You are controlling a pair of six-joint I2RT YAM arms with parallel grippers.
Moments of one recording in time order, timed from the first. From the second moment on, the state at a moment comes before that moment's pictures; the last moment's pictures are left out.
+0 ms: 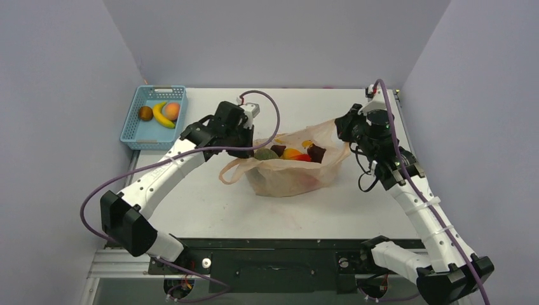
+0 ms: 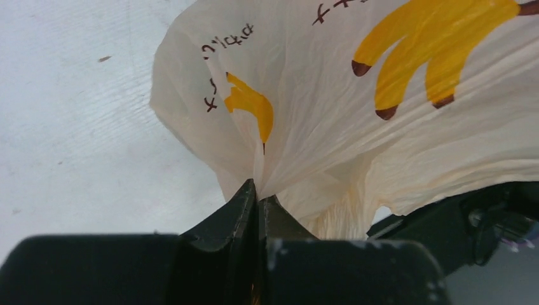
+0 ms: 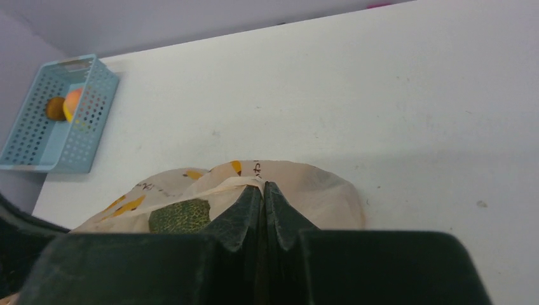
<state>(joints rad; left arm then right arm) -0.64 1.48 1.43 -0.81 0.03 -0.30 0.36 1.01 1.12 -0.38 0.09 0.40</state>
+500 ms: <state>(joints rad) -0.25 1.49 1.29 -0.40 0.85 -0.52 0.37 1.37 1.55 -0.66 0.15 0.32</state>
